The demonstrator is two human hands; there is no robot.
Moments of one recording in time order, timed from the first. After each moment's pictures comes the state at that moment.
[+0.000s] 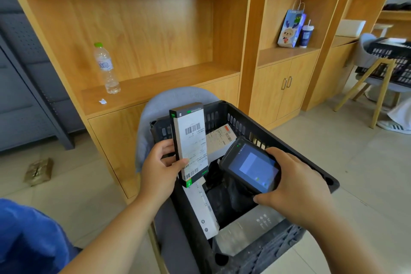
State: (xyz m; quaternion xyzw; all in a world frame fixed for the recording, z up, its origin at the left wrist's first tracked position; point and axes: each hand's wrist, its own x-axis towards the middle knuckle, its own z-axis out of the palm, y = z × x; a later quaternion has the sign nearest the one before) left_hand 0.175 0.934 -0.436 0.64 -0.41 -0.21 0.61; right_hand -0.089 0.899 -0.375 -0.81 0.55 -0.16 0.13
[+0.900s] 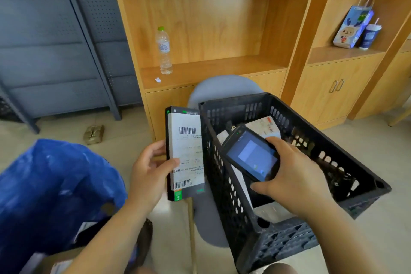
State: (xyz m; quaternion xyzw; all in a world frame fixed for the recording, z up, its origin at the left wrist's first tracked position) left_hand 0.206 1.083 -0.424 0.66 -0.30 -0.19 0.66; right_hand -0.023 0.953 -0.377 -0.88 0.42 -0.19 0.13
